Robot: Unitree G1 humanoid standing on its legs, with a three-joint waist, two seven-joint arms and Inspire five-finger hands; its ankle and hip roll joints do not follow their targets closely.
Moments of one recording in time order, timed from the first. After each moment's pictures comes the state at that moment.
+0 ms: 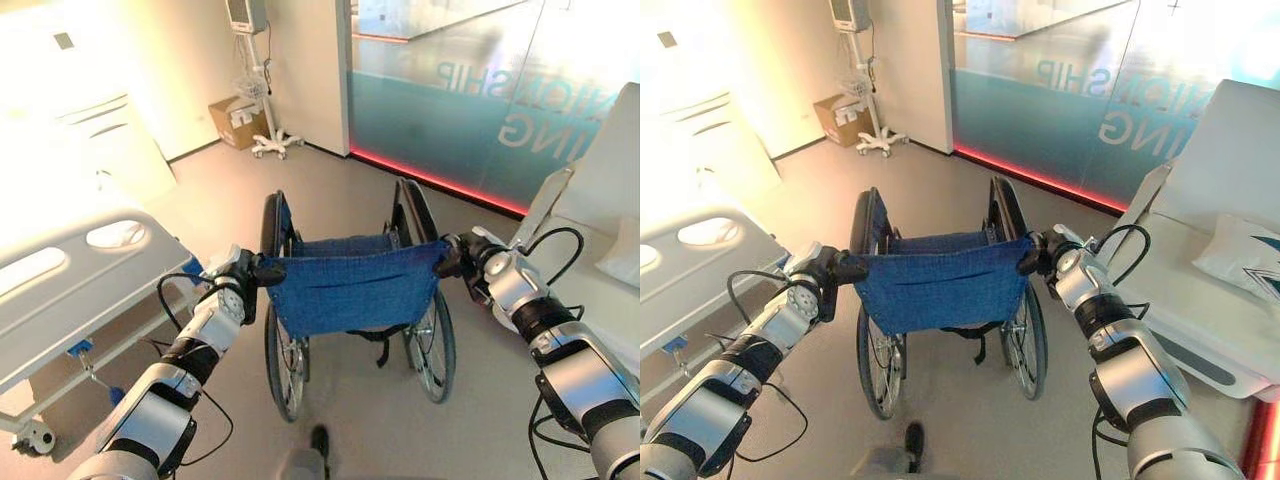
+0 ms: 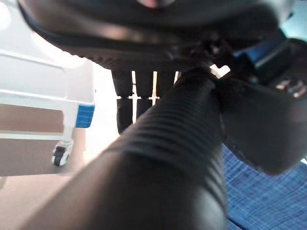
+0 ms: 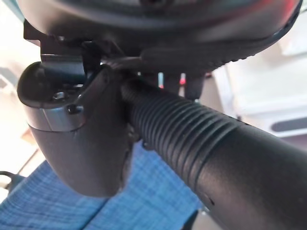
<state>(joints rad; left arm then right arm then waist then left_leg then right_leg) -0.54 0.56 -0.44 0.58 0.23 0.43 0.08 -0.83 -0.52 0.49 0.79 -0.23 0.47 0.21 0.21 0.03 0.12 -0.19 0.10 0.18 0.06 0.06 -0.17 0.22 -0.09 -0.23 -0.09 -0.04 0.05</state>
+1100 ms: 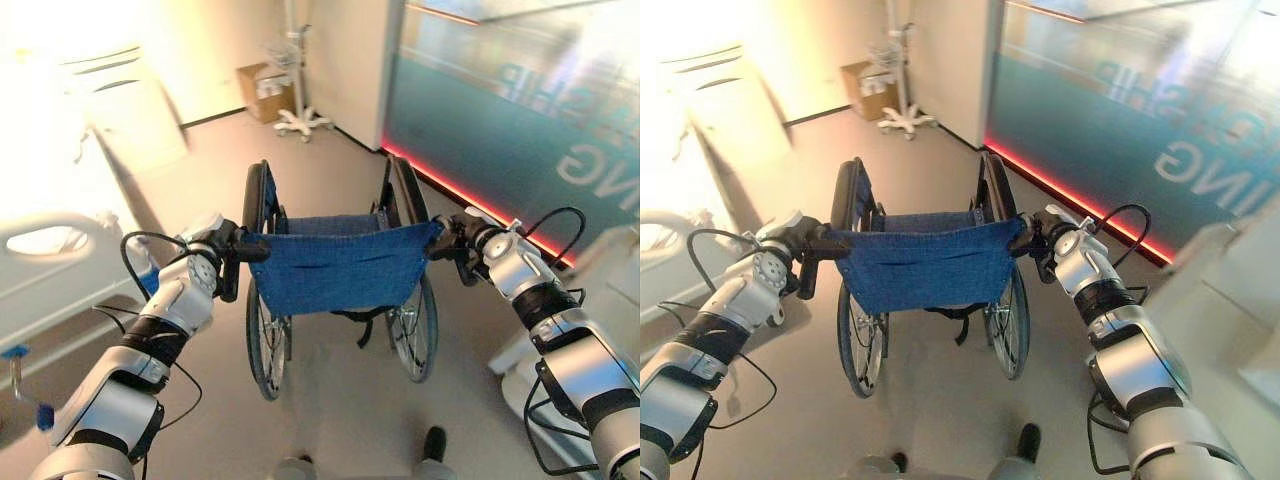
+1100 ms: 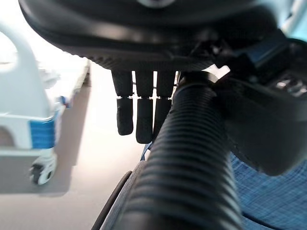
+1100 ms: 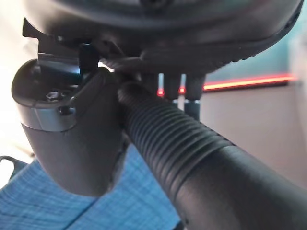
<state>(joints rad) -0.63 0.67 -0.44 0.47 0.34 0.47 -0.14 -0.93 -0.56 0.49 0.78 -0.24 0.43 0.26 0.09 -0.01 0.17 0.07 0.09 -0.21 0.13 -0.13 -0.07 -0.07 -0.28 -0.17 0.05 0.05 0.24</state>
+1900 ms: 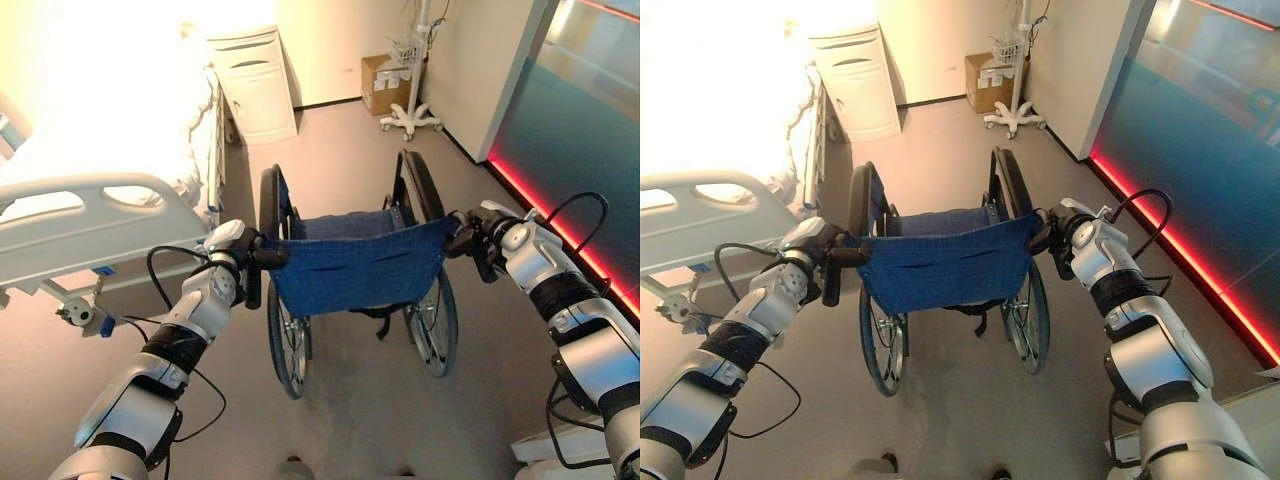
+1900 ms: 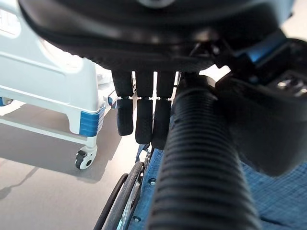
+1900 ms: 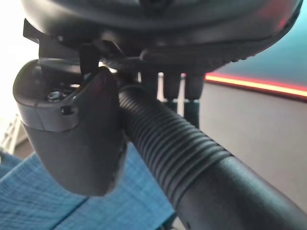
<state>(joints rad) -0.62 0.59 -0.46 0.51 0.34 0.40 -0.03 -0.94 -0.60 0.54 0.82 -0.27 0.42 0.30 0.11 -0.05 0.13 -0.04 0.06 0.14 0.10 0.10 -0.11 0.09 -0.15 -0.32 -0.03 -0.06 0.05</state>
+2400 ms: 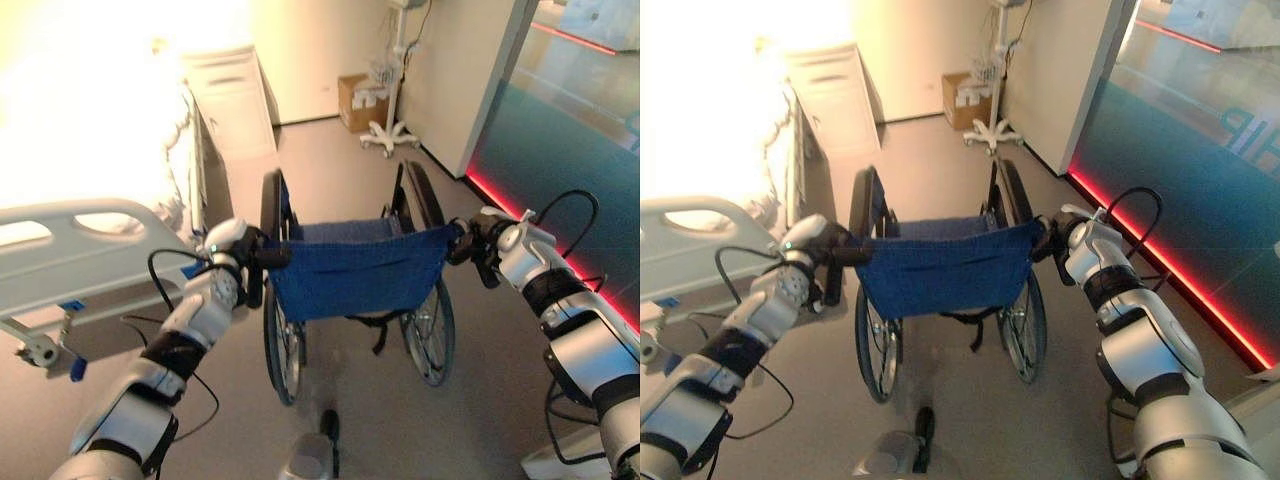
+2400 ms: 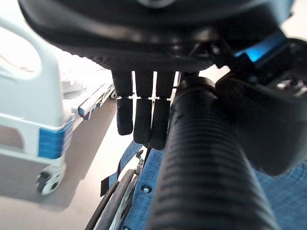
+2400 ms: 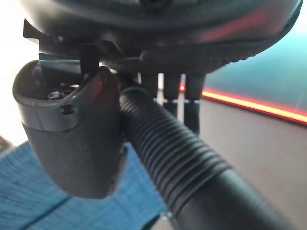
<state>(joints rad) -0.63 0.66 -0.45 0.45 0.34 0.42 -0.04 -1.02 -0.53 0.60 0.95 -0.33 0.43 0.31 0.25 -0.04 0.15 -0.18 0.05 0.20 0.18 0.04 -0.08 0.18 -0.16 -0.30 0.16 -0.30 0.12</state>
